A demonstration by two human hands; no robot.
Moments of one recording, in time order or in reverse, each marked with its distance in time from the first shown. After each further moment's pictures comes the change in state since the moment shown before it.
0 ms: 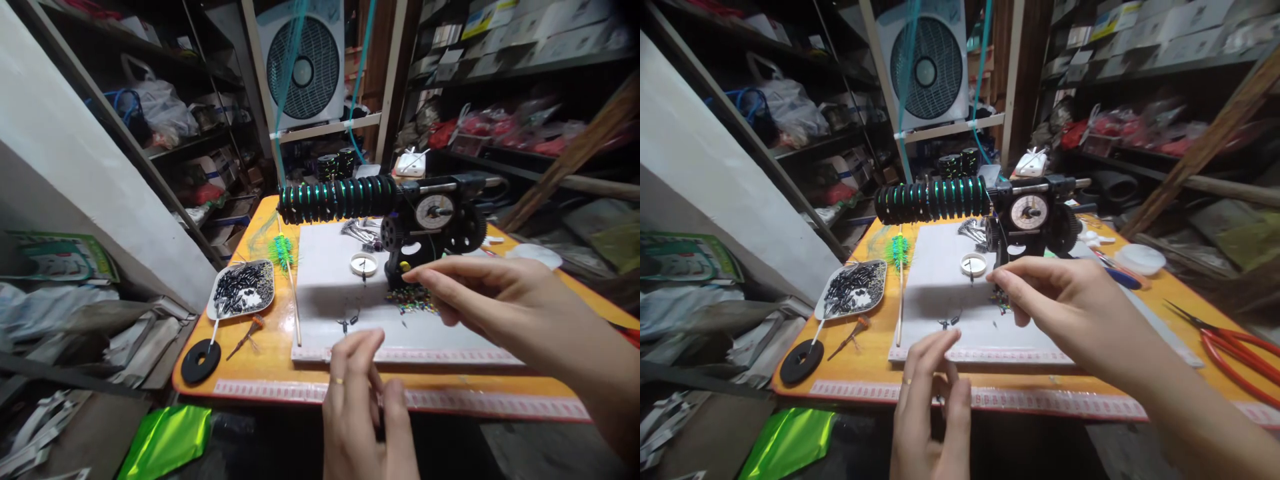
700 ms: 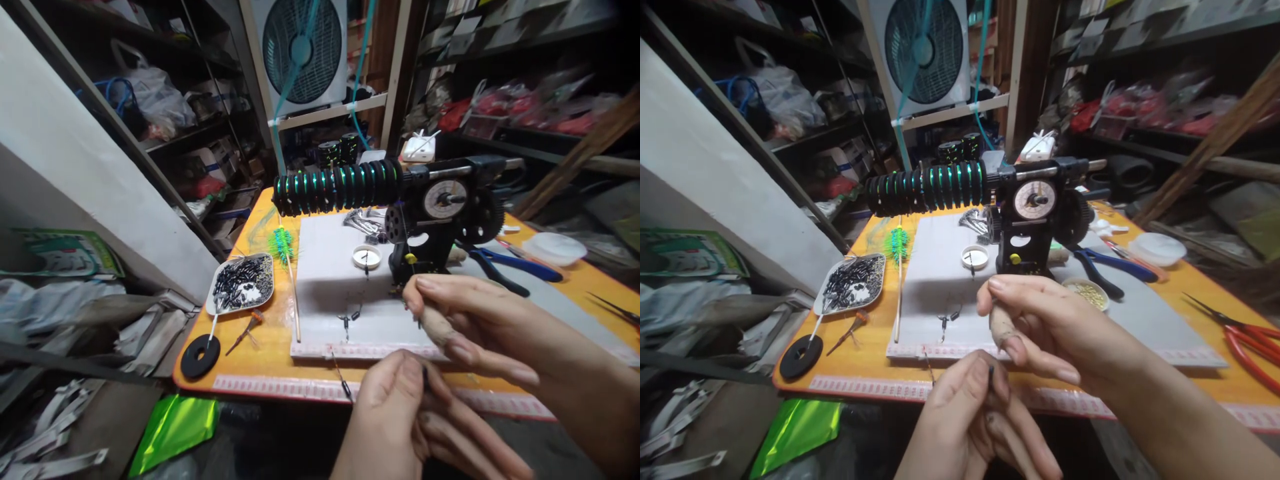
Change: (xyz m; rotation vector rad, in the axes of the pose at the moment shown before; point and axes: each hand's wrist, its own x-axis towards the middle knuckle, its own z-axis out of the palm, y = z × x) left_hand 0.017 -0.019 0.027 -1.084 -0.756 -0.579; right_hand -0.003 0.010 0.020 1.076 -0.536 0.531
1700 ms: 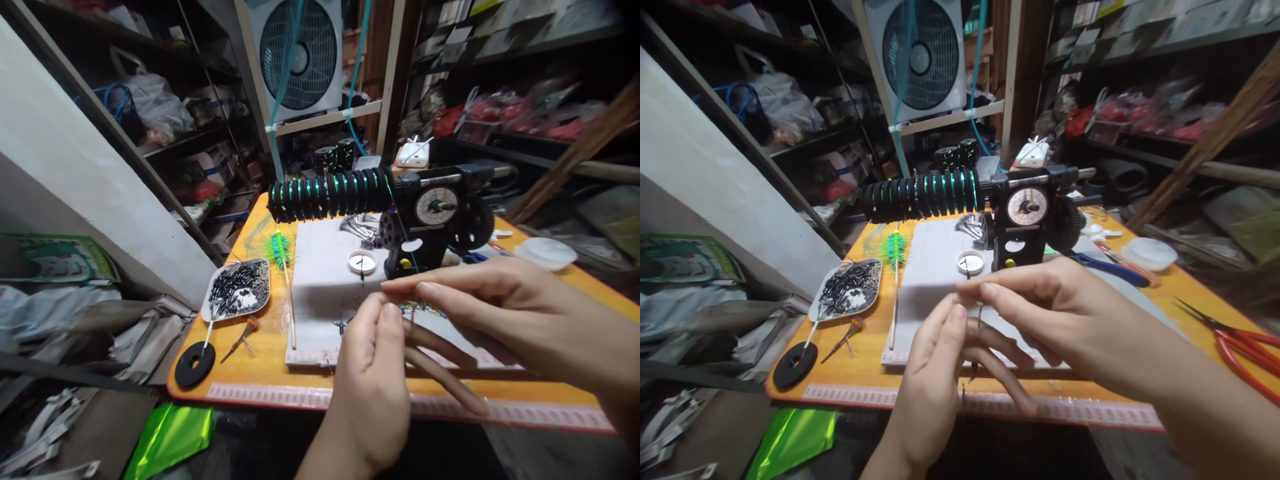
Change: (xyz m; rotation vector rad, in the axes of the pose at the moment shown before) left_hand 0.017 0.053 0.031 0.523 0.110 0.256; right_hand -0.012 -0.030 -0.009 -0.749 0.106 -0.241
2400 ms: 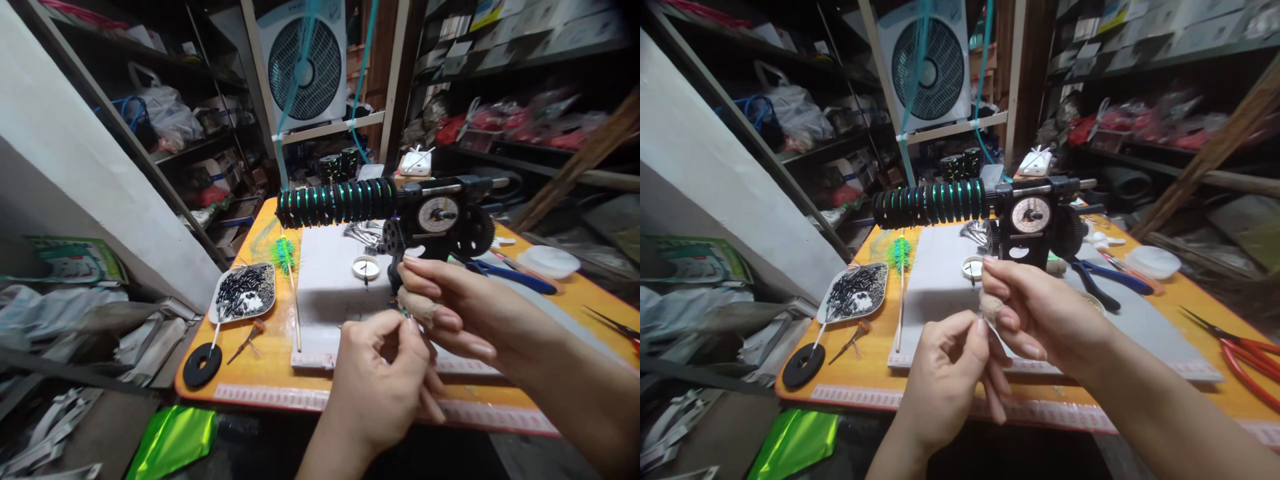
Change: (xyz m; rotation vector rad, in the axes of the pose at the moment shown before) left_hand 0.005 -0.007 -0.011 0.272 0.024 -0.075; right_hand 0.029 -0.002 0.020 0.987 -0.181 0.280
